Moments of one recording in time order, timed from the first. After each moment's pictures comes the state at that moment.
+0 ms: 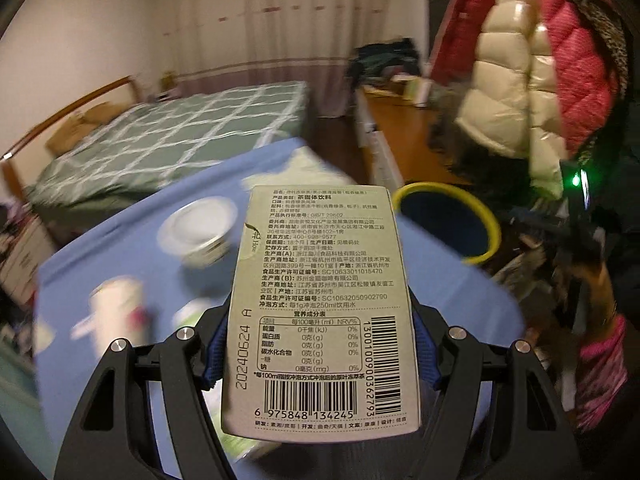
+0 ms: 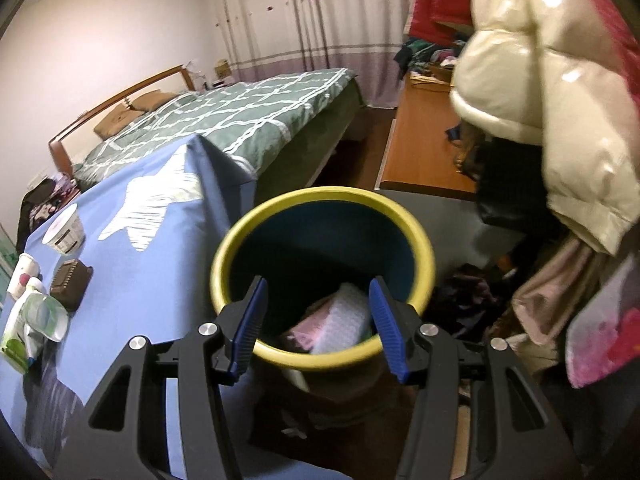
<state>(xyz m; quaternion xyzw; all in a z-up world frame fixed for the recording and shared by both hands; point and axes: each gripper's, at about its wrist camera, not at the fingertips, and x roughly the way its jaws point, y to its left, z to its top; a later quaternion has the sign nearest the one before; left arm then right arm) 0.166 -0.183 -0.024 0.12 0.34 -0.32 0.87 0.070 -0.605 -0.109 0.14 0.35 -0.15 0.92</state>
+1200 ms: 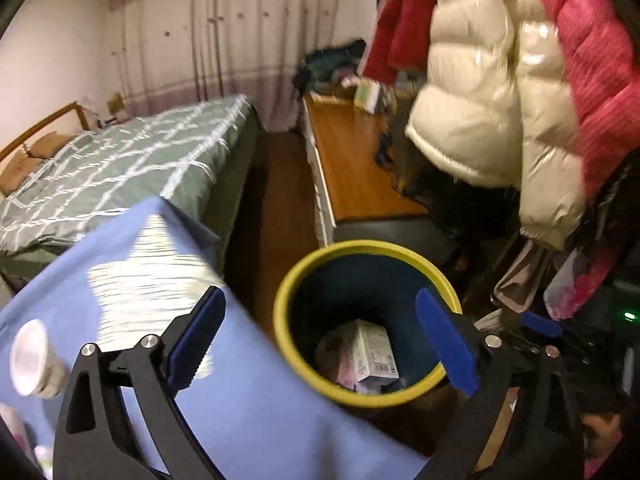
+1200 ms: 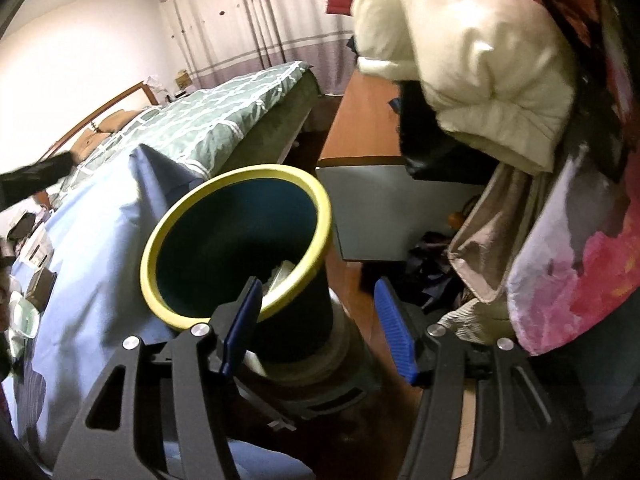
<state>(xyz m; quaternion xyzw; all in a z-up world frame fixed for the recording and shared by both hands) 0.220 -0.403 -0.053 0.13 0.32 -0.37 0.86 0.016 -0.664 -0.139 0.19 0.35 -0.19 0.90</state>
